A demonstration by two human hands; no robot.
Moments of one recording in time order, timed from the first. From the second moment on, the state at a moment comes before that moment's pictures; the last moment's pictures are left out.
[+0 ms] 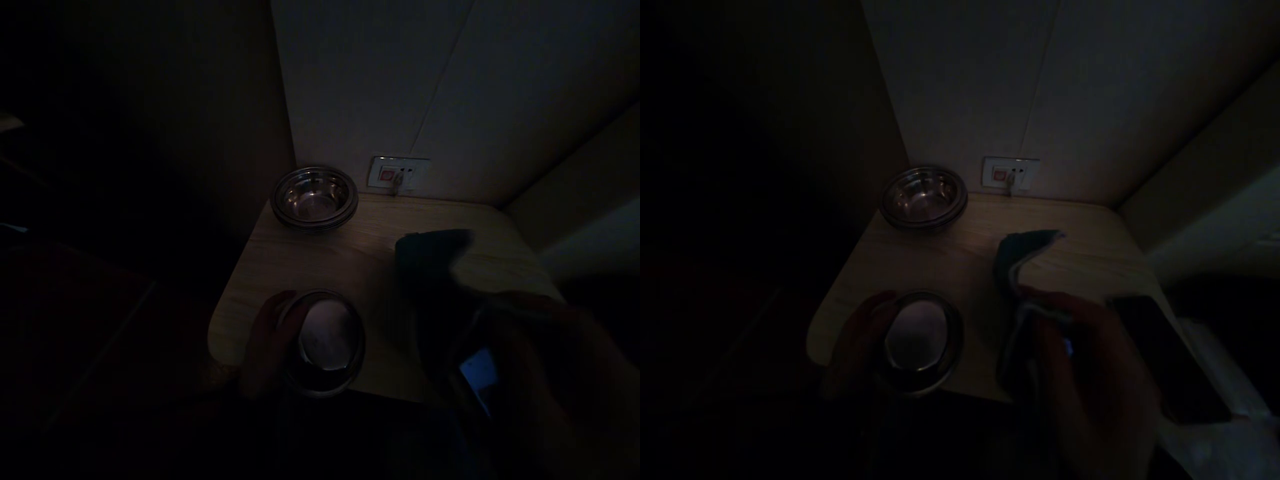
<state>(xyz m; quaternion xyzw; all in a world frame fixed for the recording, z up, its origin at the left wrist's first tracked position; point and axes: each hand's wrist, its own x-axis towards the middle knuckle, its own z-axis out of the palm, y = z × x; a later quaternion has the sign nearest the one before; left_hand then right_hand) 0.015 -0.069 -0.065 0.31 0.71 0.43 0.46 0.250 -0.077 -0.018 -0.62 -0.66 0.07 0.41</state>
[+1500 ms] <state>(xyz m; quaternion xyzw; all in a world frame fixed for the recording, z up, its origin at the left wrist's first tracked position) 0.033 -0.073 -0.072 0.29 0.76 0.44 0.38 0.174 -0.079 -0.061 -0.41 -0.86 0.02 0.31</state>
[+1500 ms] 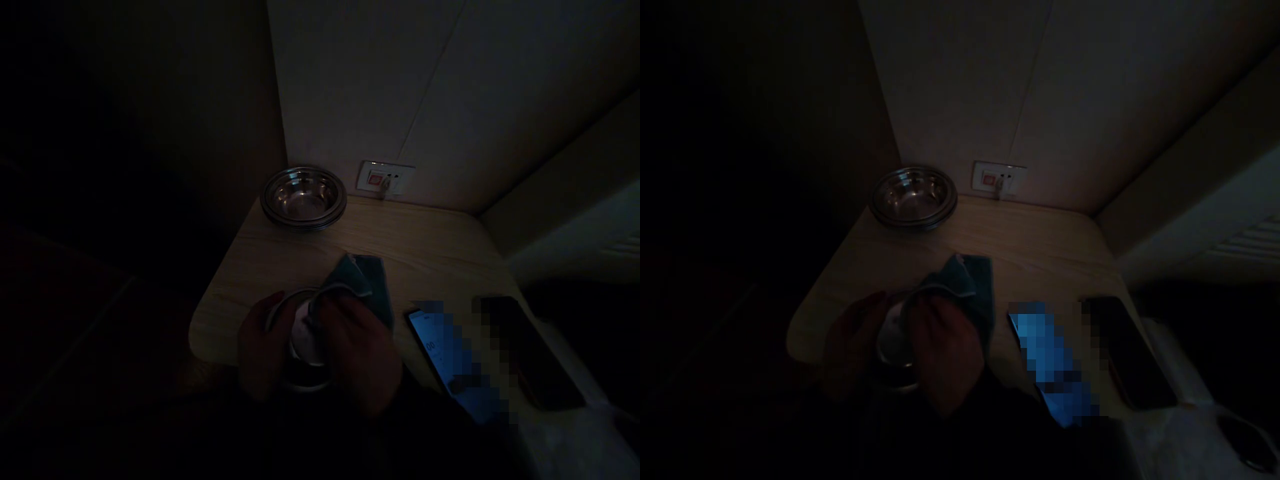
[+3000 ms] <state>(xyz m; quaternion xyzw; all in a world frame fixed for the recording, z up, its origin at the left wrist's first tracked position) 0.030 -0.071 -0.078 0.31 0.73 0.45 0.41 0.160 -0.090 -0.063 -0.39 -0.85 0.03 0.34</state>
